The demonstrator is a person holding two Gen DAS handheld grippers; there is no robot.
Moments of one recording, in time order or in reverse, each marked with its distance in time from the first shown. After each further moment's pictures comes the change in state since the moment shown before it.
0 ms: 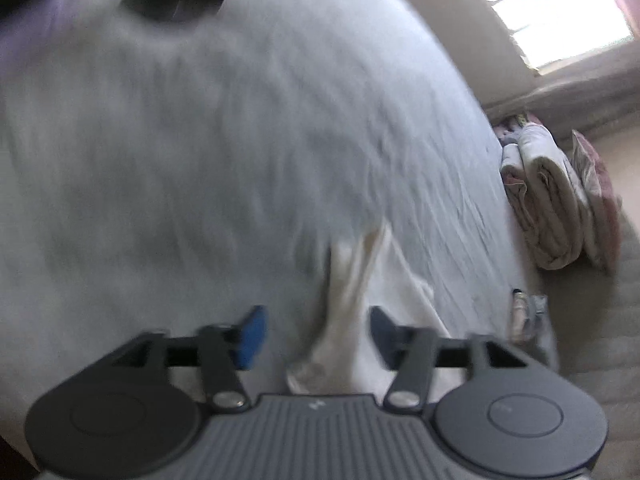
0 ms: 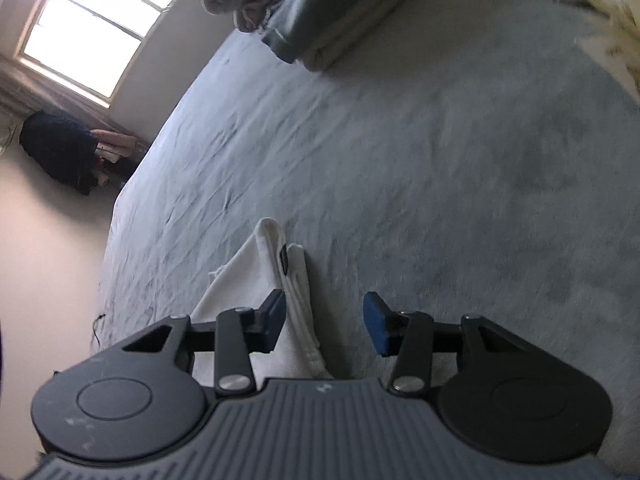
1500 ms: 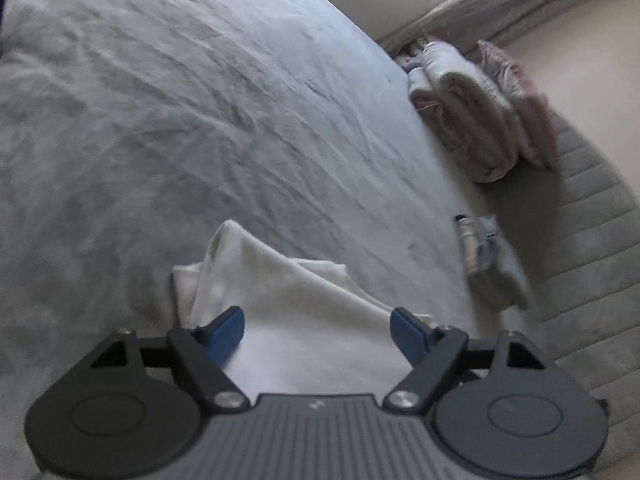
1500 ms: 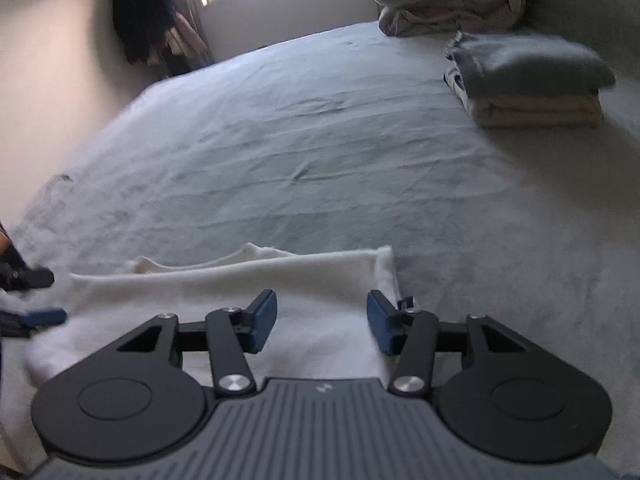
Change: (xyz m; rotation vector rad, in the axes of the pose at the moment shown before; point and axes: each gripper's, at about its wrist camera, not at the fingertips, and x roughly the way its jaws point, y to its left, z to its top) left arm 0.052 -0.042 0.014 0.244 0.126 -0.222; right arm 0.082 0.062 -0.009 -0.578 -0.037 -0.047
